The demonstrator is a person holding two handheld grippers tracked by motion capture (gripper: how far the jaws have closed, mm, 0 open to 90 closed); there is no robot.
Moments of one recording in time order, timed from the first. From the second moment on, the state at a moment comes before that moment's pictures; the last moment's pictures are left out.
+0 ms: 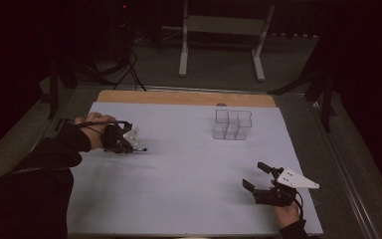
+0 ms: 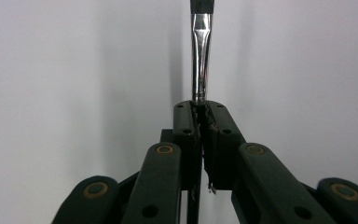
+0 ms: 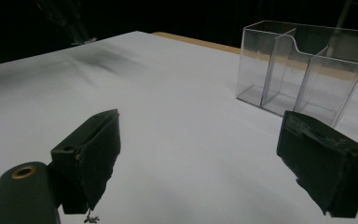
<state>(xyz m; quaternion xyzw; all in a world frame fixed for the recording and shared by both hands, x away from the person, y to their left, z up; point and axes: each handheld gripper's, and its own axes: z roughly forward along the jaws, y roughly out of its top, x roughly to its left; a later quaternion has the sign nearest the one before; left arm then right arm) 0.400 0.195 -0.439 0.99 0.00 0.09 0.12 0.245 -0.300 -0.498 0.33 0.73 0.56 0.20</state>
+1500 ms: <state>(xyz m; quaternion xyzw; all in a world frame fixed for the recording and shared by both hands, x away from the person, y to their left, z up) 0.346 0.151 -0.405 0.83 0.15 0.15 0.51 0.243 -0.298 -0.496 0.33 0.74 0.56 0.20</state>
